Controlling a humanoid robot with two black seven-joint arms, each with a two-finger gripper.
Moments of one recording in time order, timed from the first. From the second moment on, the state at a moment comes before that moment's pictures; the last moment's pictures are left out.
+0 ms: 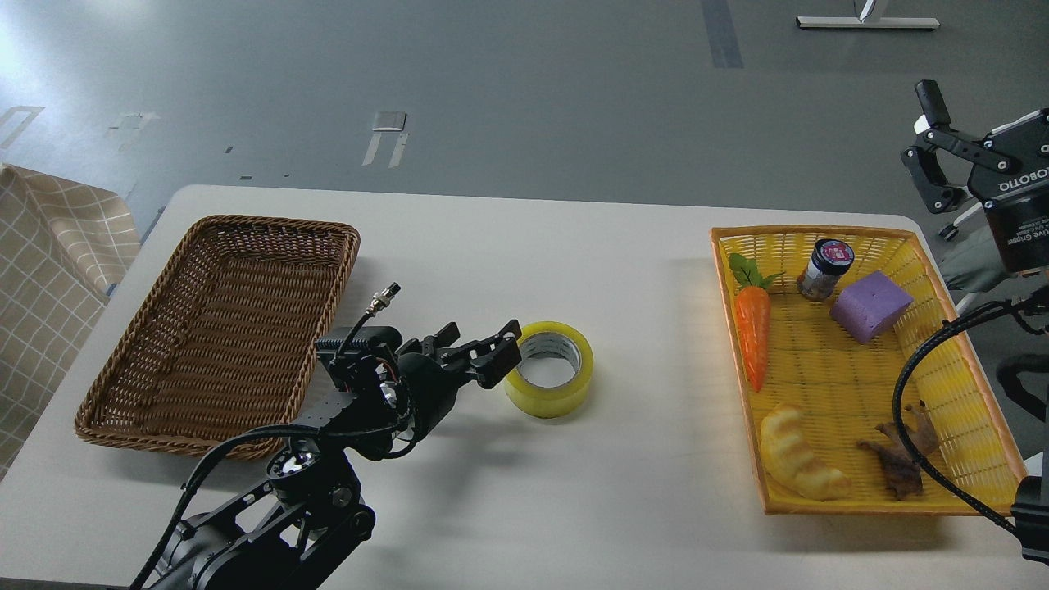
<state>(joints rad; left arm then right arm) -0.10 0.11 -0.98 -1.52 2.18 -0.13 0.19 0.22 -0.14 1.81 1.56 -0.64 0.49 -0.08</state>
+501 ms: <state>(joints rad) -0.11 0.13 -0.93 -1.47 2.18 -0.14 0.18 0.21 -0.13 1.80 1.56 -0.64 0.49 -0.08</state>
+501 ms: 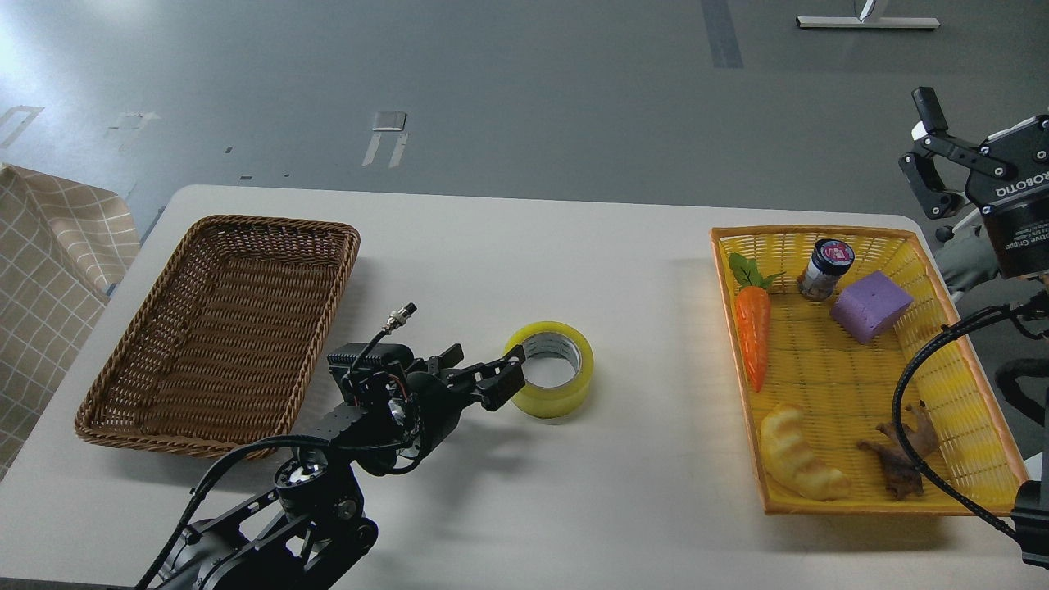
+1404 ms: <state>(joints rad) -0.21 0.11 -0.85 -1.41 2.18 -0.14 0.18 0.20 -0.14 1.80 1.55 -0.65 0.49 -0.08</state>
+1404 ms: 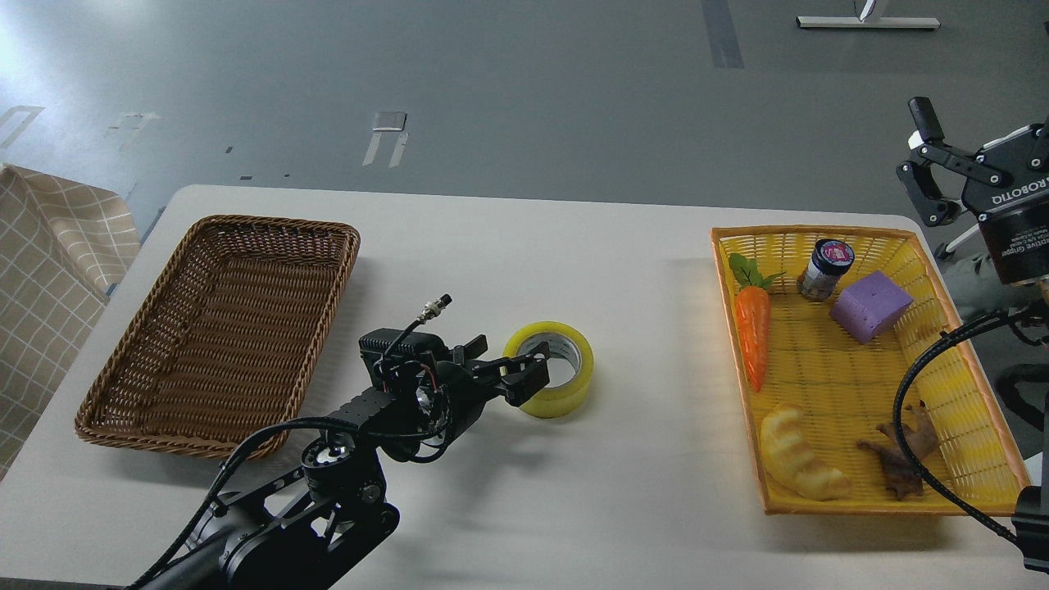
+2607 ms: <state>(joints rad) -0.28 0.11 -0.79 -1.32 2.18 -0.21 0.19 0.15 -0.14 1.80 1.55 -0.65 0.49 -0.08</state>
